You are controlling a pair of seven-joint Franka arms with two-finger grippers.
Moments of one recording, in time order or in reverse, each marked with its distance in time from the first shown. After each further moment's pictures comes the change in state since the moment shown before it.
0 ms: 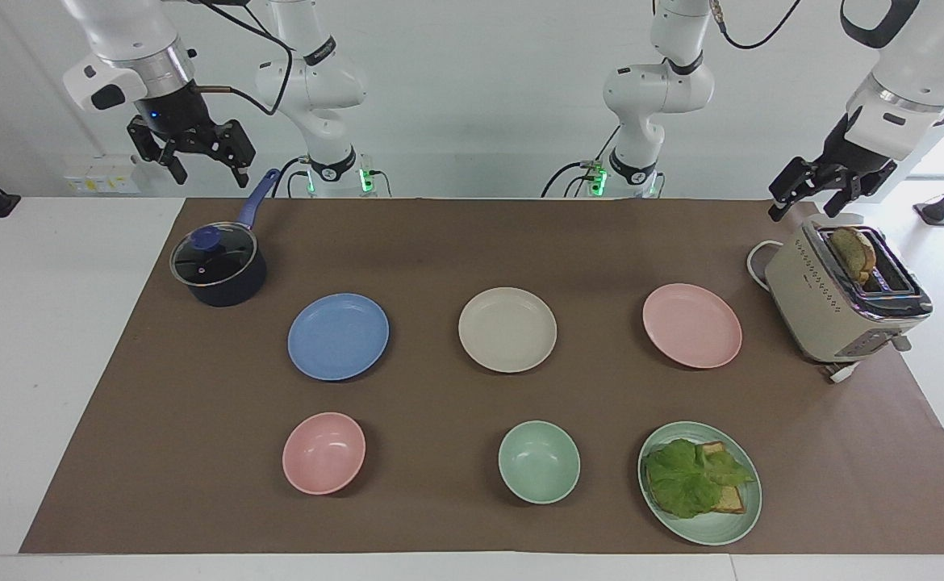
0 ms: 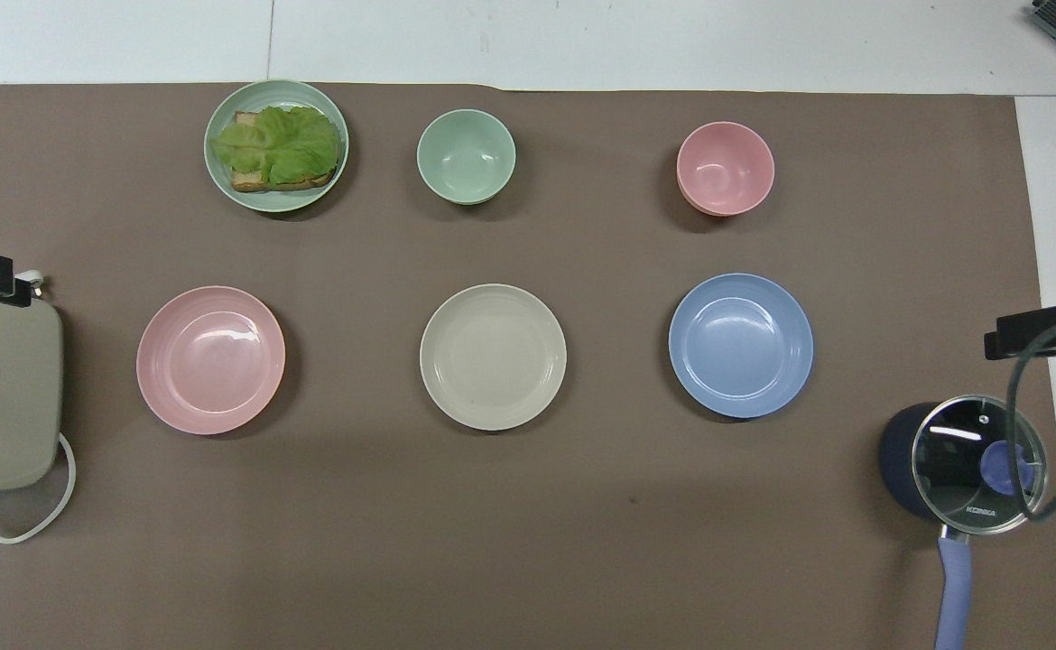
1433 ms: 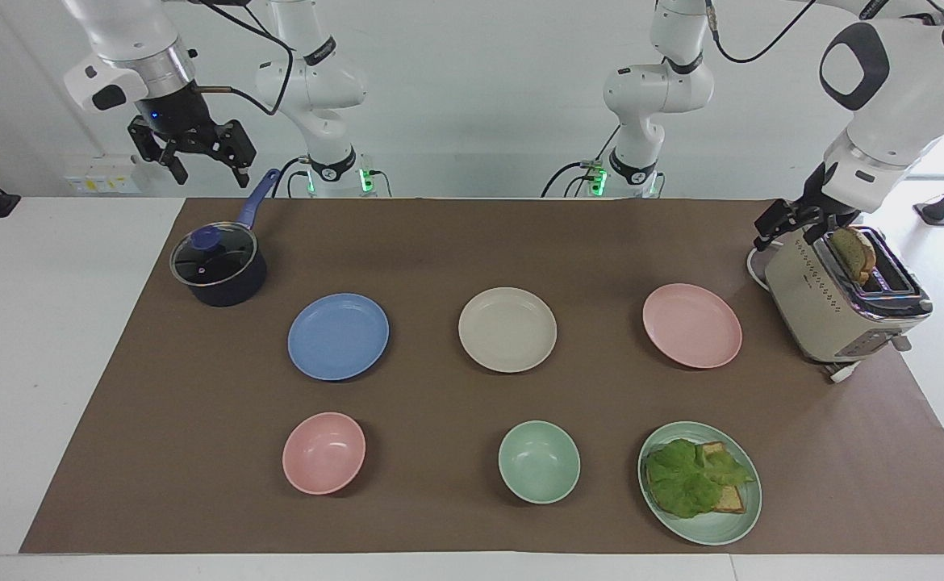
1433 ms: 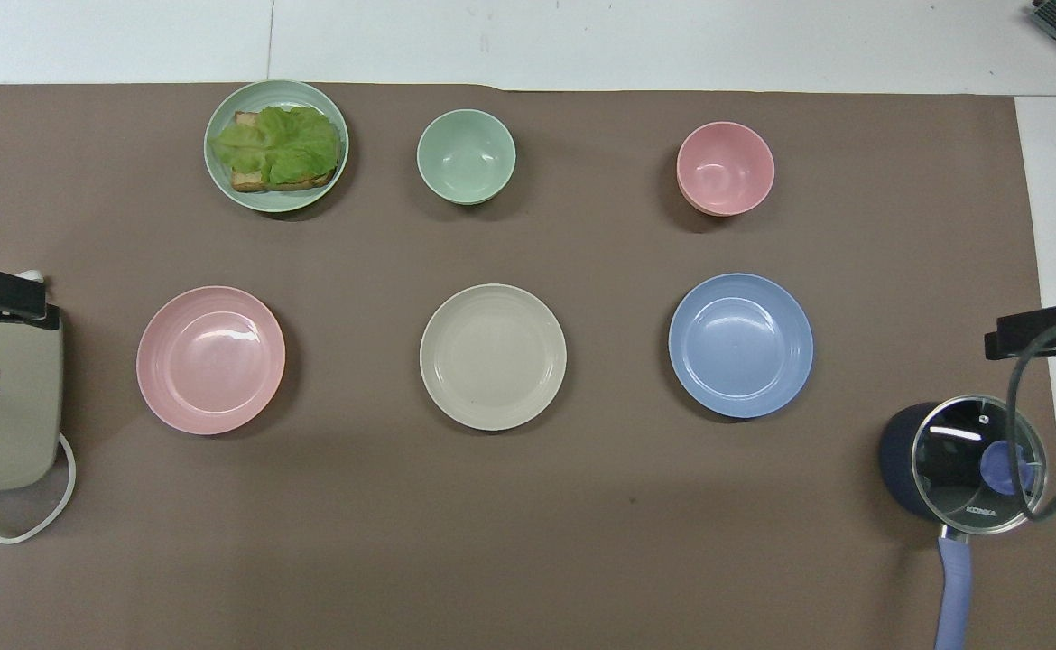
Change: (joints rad) left arm 0.029 -0.017 0.014 -0.258 0.003 0.185 0.000; right arm 0.001 0.002 0.003 -0.001 0.000 0.000 0.000
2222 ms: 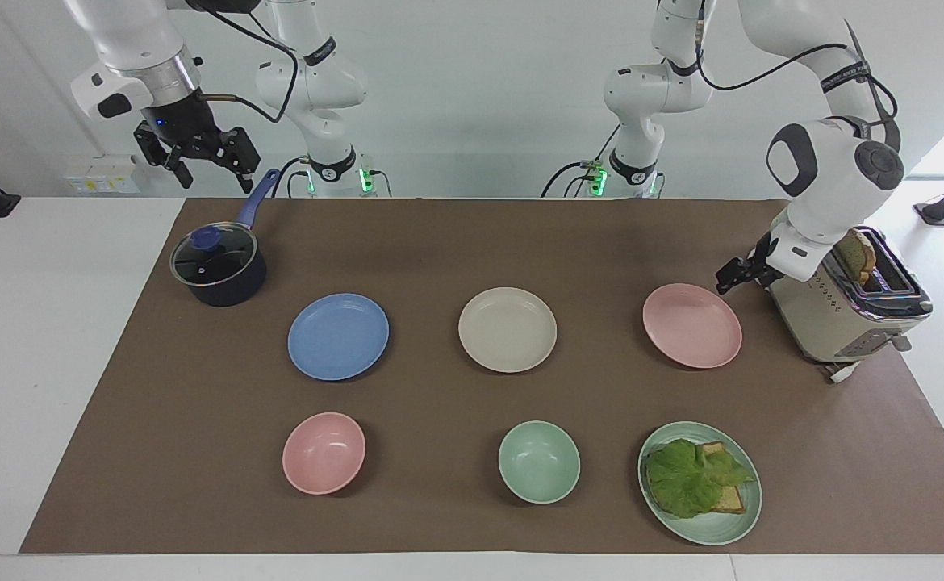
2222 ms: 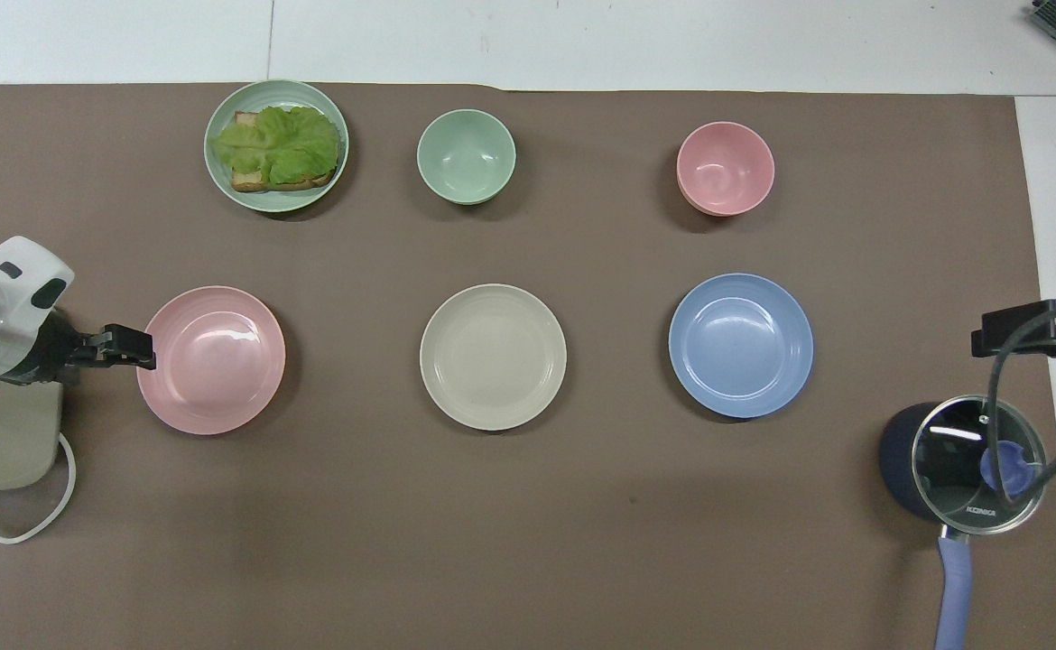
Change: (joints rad) left arm 0.008 0.077 -0.002 -0.295 0.001 0.302 0.006; right arm 0.005 0.006 0.001 -0.008 0.000 0.006 0.038
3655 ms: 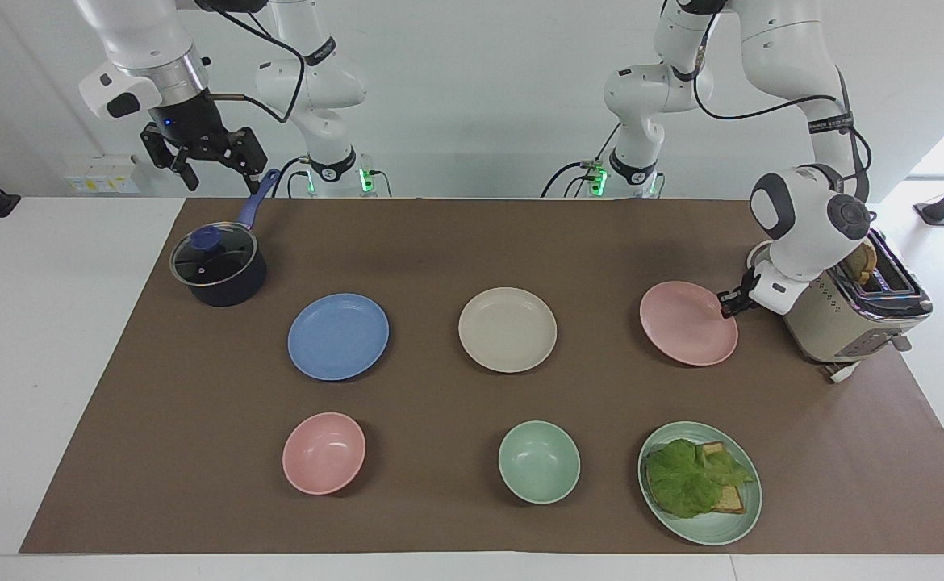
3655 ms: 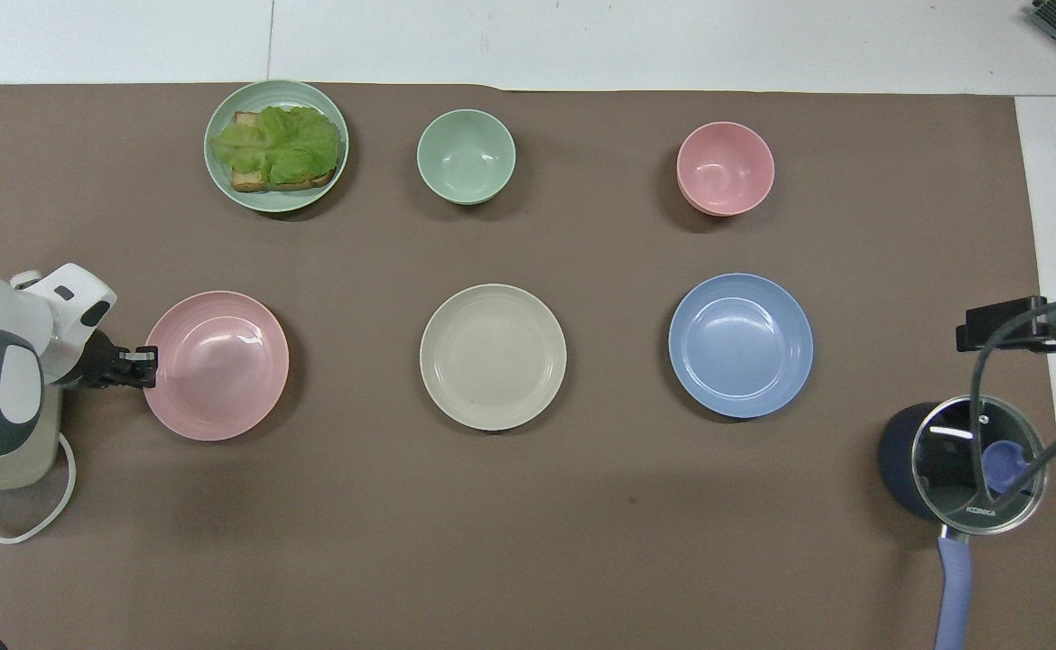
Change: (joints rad) left arm 0.035 0.104 -0.003 -0.064 0.001 0.151 0.062; right arm 0.023 0.000 0.005 -0.001 0.003 0.020 0.000
